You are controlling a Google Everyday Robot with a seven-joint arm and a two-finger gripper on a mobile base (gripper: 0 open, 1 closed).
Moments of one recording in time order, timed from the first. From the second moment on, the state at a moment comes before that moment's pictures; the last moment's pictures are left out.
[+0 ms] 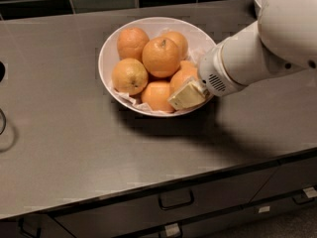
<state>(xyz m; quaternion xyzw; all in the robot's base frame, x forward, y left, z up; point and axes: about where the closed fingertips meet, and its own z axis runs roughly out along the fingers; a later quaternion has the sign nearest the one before) 0.506 -0.071 0.916 -0.45 0.82 0.08 0.35</state>
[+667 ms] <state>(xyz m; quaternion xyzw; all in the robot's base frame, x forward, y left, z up) 0.501 -0.074 0.941 -0.46 0.81 0.10 0.35</state>
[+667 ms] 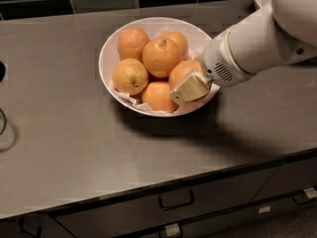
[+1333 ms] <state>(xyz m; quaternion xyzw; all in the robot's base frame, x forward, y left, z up) 0.488 -0.078 1.003 -0.48 0.77 0.15 0.39</state>
